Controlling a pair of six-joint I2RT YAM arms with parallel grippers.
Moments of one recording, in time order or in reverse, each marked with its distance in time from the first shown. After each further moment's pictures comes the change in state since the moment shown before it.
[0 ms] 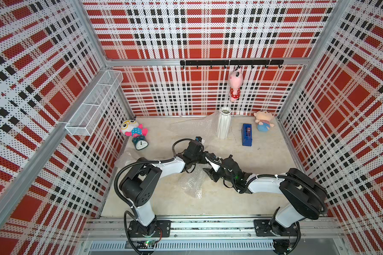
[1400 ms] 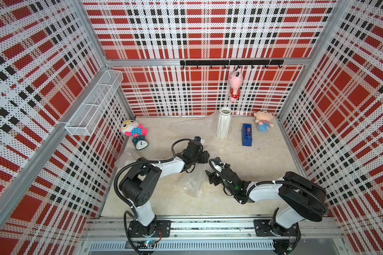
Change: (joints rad) left arm 0.015 -0.001 -0.006 0.007 -0.004 -0.032; right arm 0.138 -0.016 -0.124 0.083 0.409 0.175
